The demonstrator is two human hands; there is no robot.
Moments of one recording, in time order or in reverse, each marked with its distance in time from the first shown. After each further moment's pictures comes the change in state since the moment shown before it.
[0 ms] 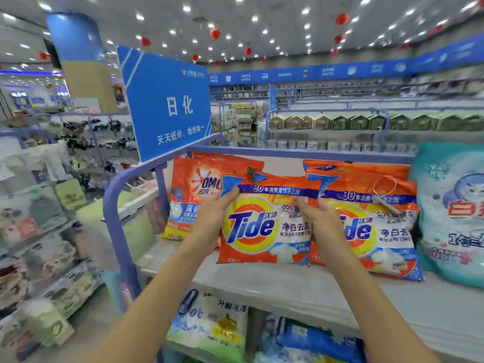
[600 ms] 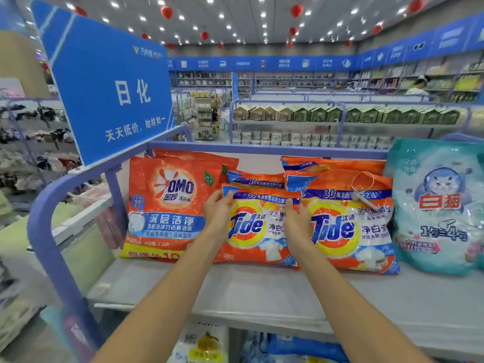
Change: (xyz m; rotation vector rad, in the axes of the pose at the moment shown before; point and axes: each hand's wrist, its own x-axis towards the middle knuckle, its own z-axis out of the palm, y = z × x) left_hand 0.117 -0.063 0.041 -0.055 0.091 -0.041; right_hand 0.079 0.055 0.012 -0.300 0.433 0.093
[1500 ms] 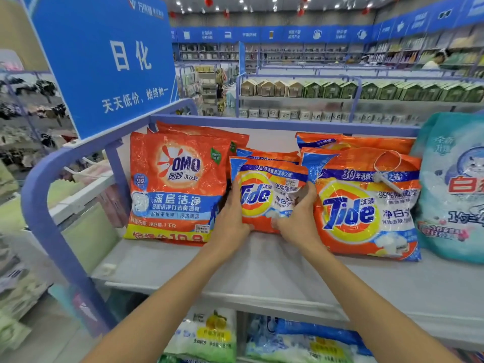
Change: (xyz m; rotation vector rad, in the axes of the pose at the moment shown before) left_hand -0.026 -0.052 -0.035 0.898 -0.257 0.383; right_hand 0.013 0.059 0.009 -0.215 -0.173 -0.364
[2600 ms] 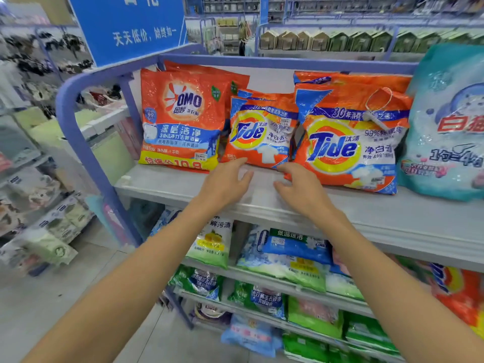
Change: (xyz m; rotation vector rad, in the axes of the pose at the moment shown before) left_hand -0.096 0.049 0.000 0.352 -0.023 -0.077; right_hand -0.091 -0.016 -0.081 -0.581 -0.395 -0.203
